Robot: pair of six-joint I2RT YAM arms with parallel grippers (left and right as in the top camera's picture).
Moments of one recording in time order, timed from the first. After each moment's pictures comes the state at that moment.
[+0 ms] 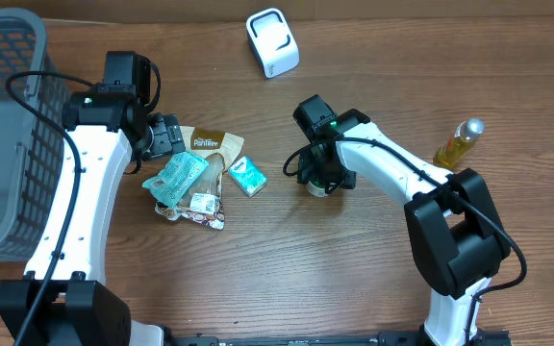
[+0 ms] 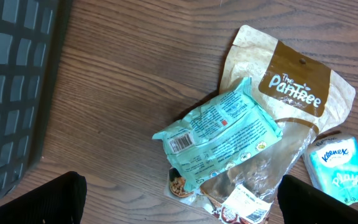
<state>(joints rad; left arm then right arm) -0.04 1.63 1.48 -1.14 -0.20 -0.34 0.52 2.01 1.42 -0.90 0.02 0.64</state>
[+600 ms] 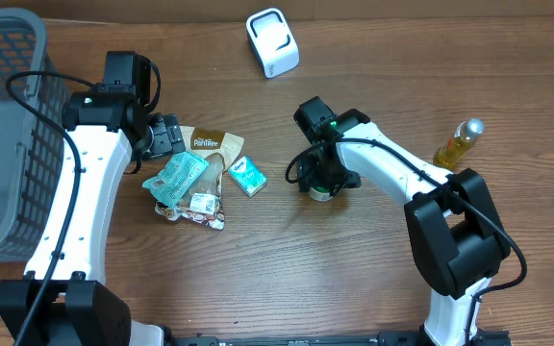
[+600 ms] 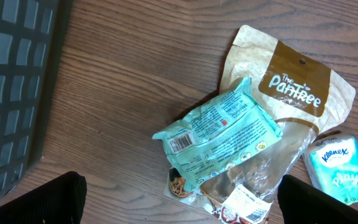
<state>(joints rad) -0.04 1.63 1.48 -1.14 -0.20 -0.34 0.52 2.01 1.42 -0.94 0.01 0.44</state>
